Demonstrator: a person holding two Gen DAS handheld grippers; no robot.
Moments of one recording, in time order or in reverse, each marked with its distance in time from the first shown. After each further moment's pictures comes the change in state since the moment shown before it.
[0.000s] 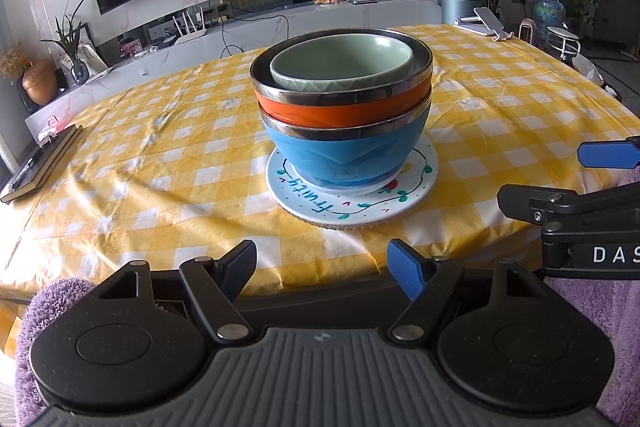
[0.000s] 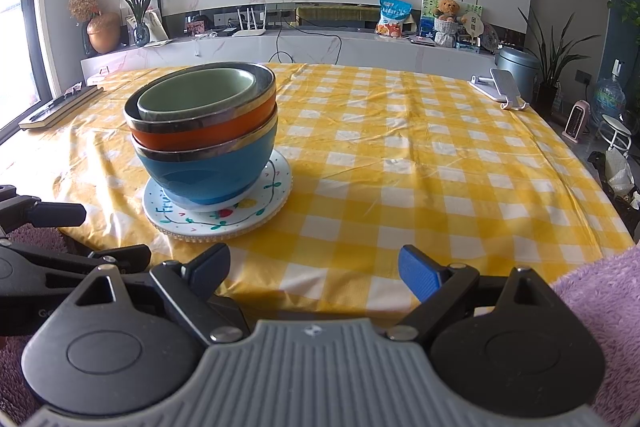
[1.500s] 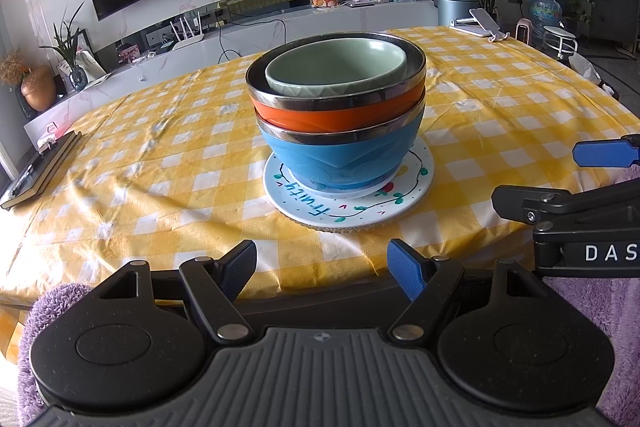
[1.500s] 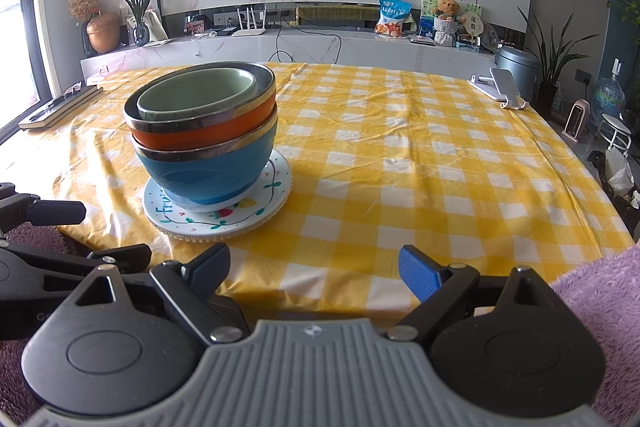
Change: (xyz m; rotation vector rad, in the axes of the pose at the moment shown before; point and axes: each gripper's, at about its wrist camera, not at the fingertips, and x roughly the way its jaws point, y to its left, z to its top) left arm -0.003 -0.003 0.003 0.009 -0.007 0.000; right arm 0.000 0.000 0.000 0.001 0.000 0.000
